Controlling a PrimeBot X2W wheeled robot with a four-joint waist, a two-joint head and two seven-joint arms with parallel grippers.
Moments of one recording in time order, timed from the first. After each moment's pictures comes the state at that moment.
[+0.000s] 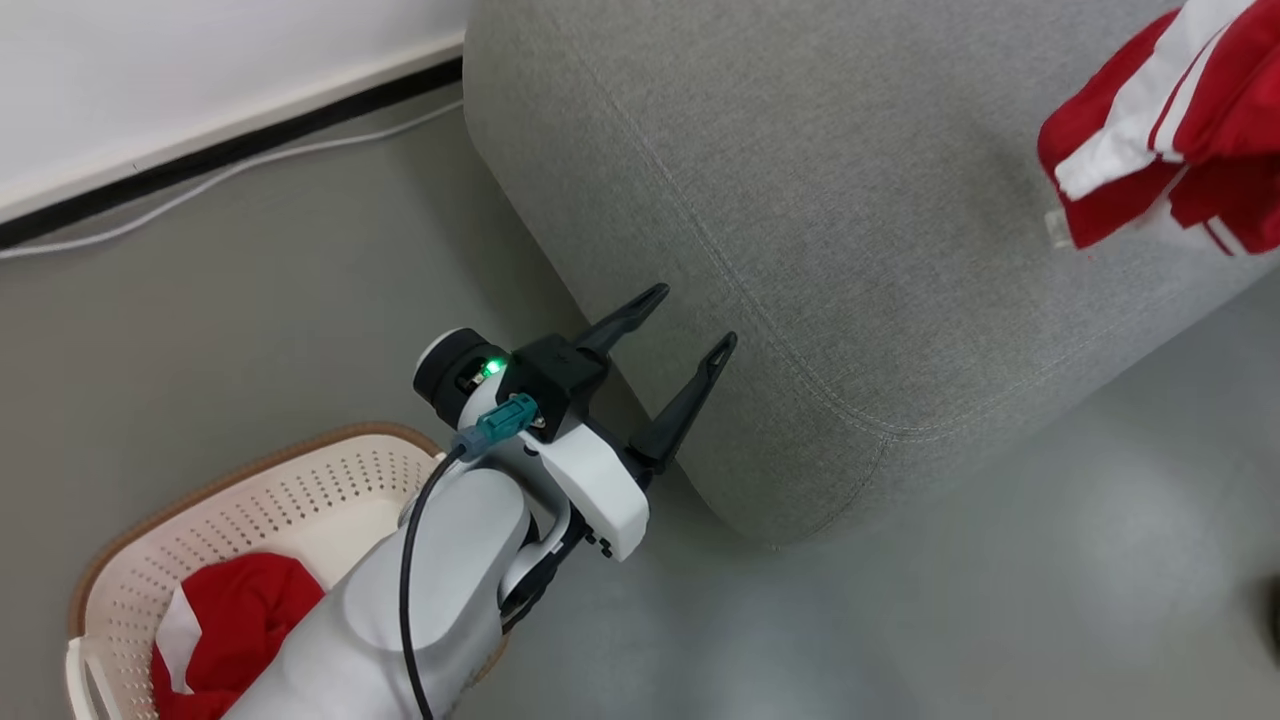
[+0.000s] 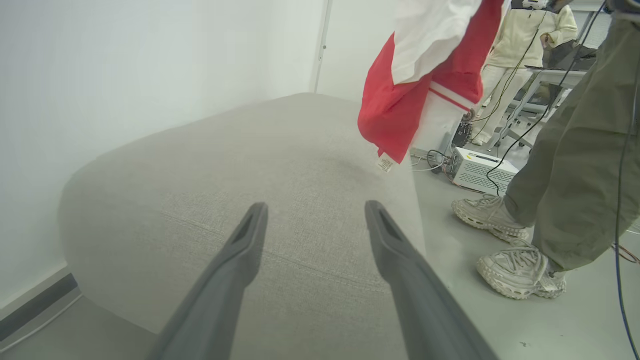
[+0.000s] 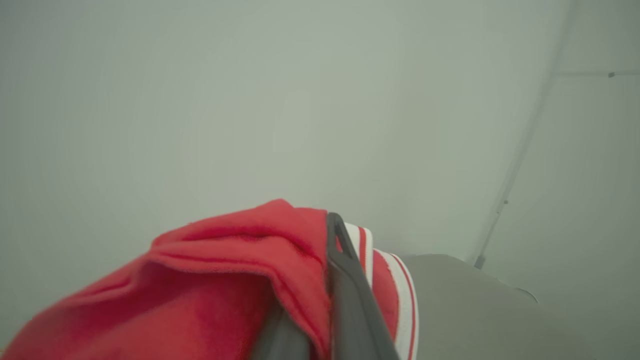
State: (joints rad) left arm -0.66 0.10 -0.78 0.51 -0.46 -0.13 -0.26; right arm -0.79 -0.45 0.10 0.47 0.46 0.13 -0.26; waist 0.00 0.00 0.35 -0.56
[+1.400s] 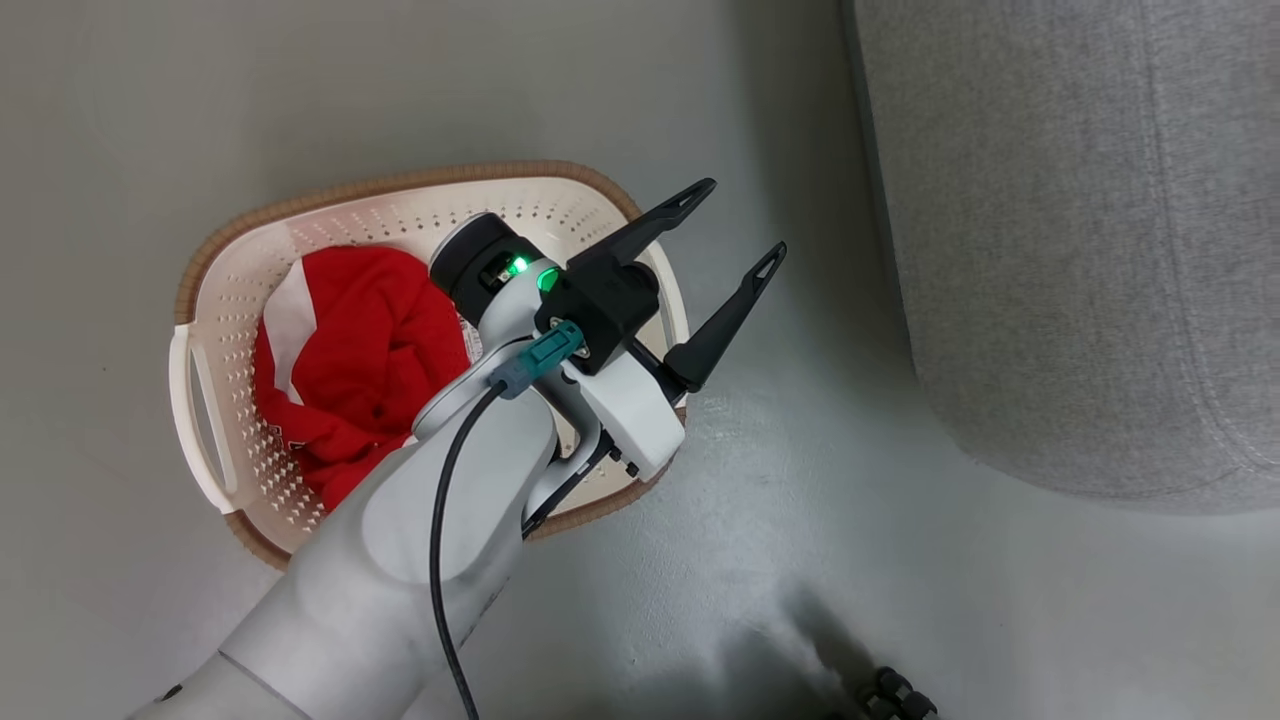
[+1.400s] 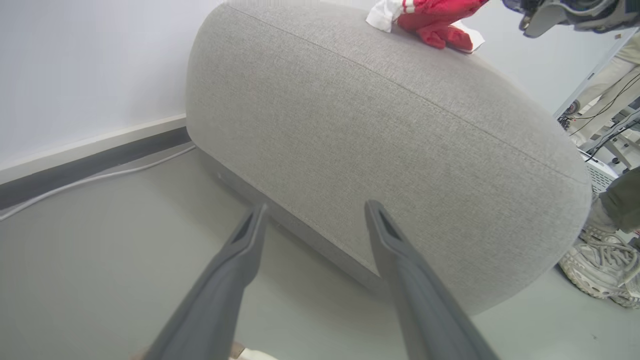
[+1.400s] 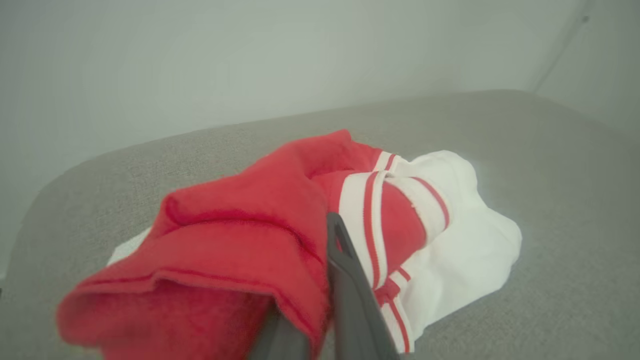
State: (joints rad) left arm -0.81 0.08 -0.79 0.50 -0.35 -0.13 -0.26; right arm -1.13 -0.49 -0.10 1.05 0.45 0.13 -0.26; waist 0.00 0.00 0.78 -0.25
